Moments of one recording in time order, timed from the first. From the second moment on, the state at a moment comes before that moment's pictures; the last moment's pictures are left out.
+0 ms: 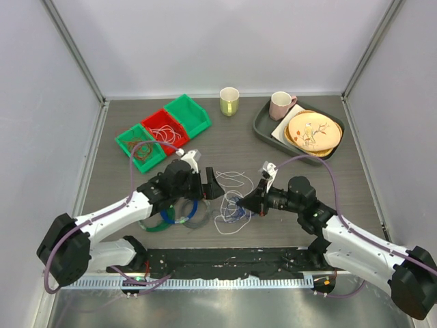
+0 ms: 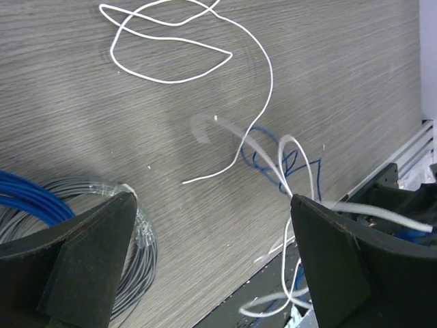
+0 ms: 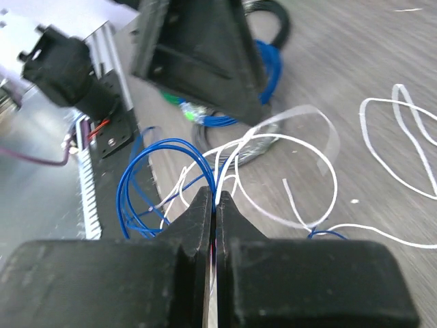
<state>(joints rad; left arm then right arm) -0.72 1.16 0.63 -0.10 0.13 -0.70 0.68 0.82 0.32 0.29 -0.51 0.32</state>
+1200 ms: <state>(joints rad) -0.76 1.25 0.64 -0.29 0.02 -1.09 0.77 0.81 0.32 0.27 -0.46 0.23</state>
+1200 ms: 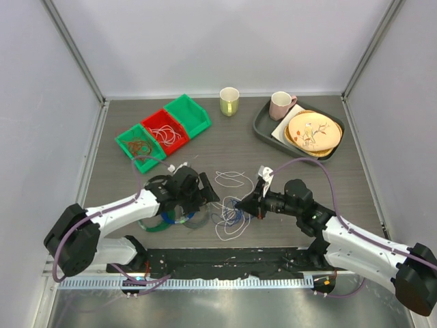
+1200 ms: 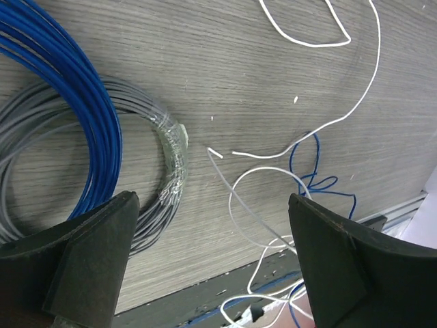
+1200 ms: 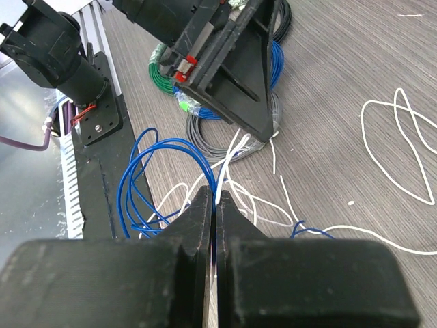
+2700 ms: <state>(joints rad) -0.82 0.59 0.64 -0.73 -0.70 -1.20 0.79 0.84 0.42 -0.08 0.45 0.41</state>
